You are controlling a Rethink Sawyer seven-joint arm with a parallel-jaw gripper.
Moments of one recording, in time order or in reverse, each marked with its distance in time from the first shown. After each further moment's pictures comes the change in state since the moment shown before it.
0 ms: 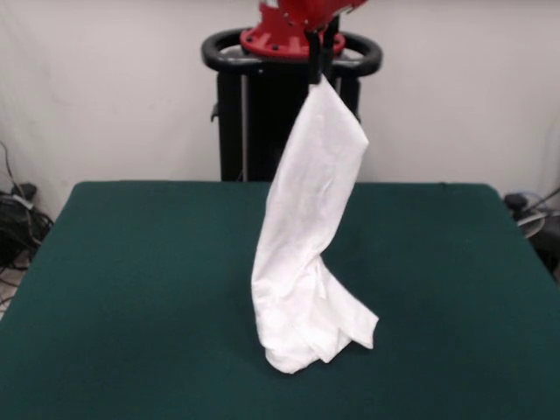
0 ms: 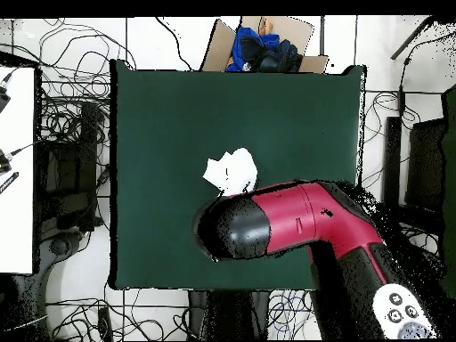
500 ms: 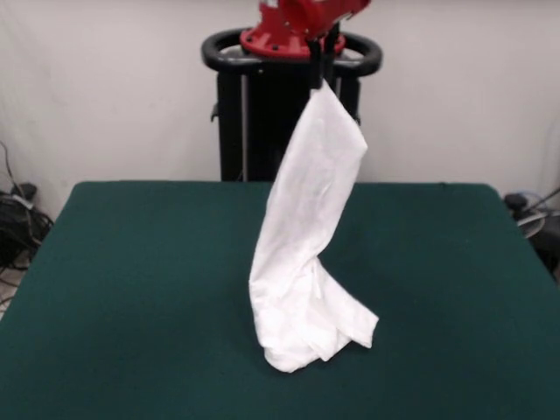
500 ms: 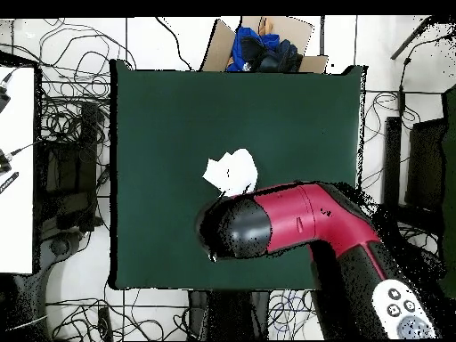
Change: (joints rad) arm 0.007 0.032 -0.015 0.008 -0.001 0.000 0.000
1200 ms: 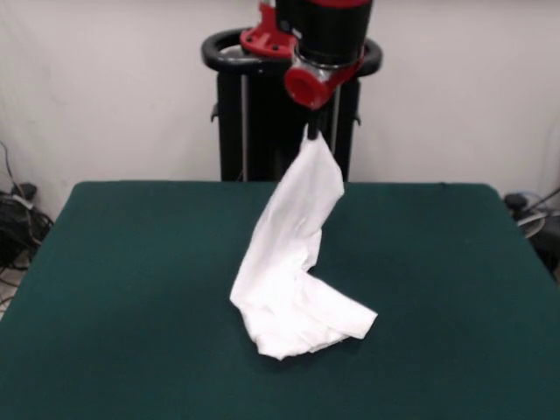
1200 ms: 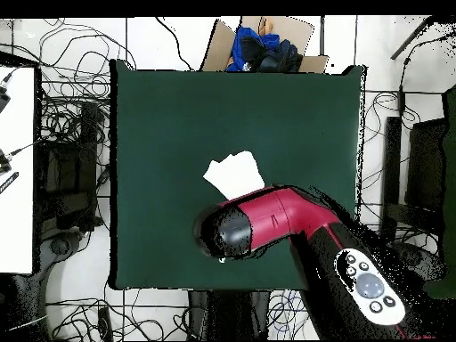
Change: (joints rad) arm 0.115 0.204 -0.137 0.000 -0.214 -0.044 0.000
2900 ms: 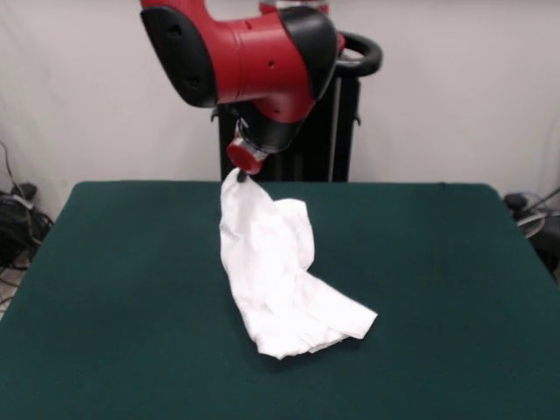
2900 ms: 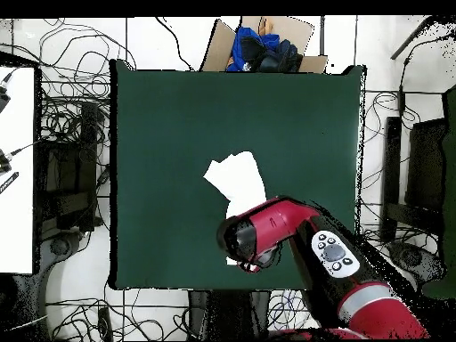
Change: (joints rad) arm 0.175 0.321 -0.374 -0.167 -0.313 0.041 0.000
